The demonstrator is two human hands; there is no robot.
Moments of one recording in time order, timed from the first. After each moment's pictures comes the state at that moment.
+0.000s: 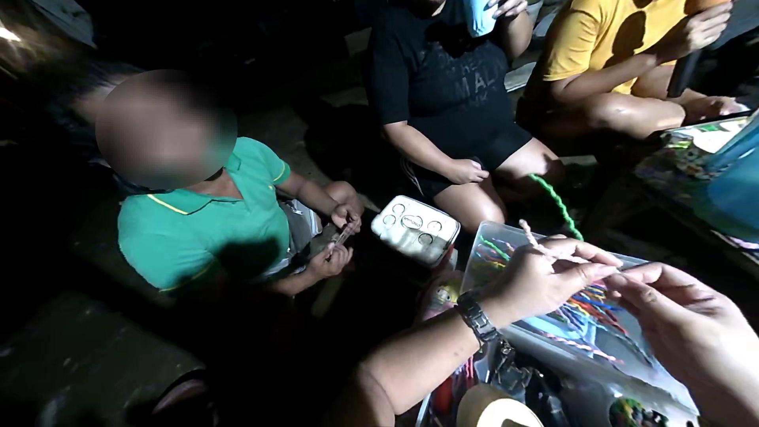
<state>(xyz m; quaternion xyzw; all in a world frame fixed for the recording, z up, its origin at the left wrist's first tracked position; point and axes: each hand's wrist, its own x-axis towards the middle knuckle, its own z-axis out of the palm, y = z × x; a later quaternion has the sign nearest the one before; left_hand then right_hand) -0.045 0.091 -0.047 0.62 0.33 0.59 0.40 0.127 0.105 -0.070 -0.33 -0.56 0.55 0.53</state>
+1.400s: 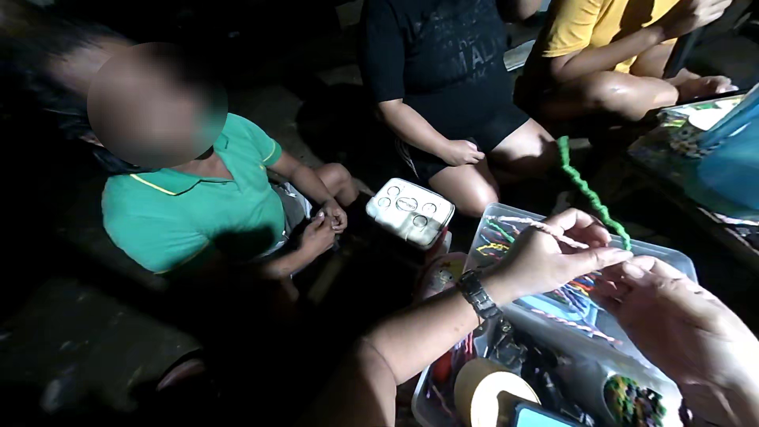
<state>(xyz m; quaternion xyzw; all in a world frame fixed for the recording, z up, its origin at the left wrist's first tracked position) -0.033 0.090 -0.040 0.58 0.33 0.57 0.48 0.133 0.080 -0.058 -0.36 -0.44 0.66 0.50</state>
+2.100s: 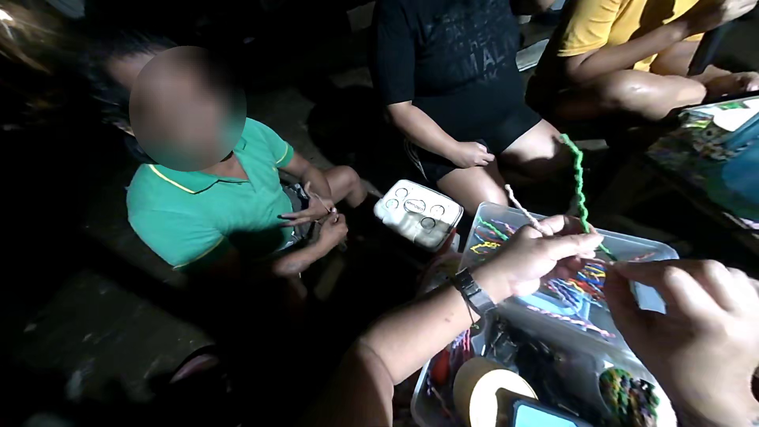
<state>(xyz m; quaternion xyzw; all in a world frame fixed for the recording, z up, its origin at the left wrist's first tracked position) -0.048 0.085 -0.031 0.39 0.35 0.52 0.67 0.124 0.079 -0.068 -0.38 -0.80 -0.06 0.47</state>
